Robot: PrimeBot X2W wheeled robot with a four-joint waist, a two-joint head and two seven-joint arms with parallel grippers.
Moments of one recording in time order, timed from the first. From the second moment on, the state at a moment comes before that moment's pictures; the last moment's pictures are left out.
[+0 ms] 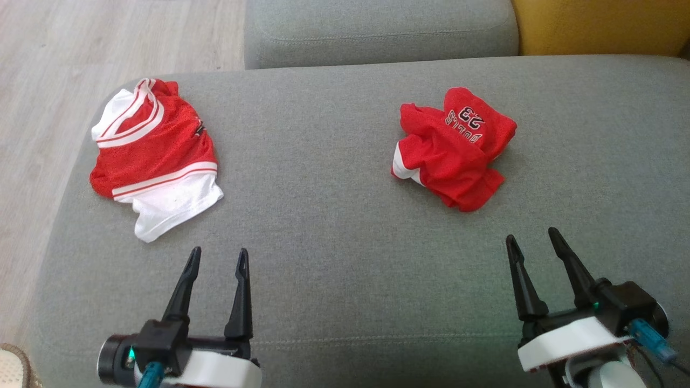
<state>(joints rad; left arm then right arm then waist) 0.16 0.06 -0.25 -0.06 -0.09 0.09 -0.26 0.06 -0.05 0.01 0.10 0.13 0.13 -0.26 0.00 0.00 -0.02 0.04</state>
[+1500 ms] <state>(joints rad) -0.05 0.06 -0.43 -0.07 -0.09 0.10 -0.26 -0.51 -0.09 0.06 0.56 0.08 0.13 -0.26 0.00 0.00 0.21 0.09</state>
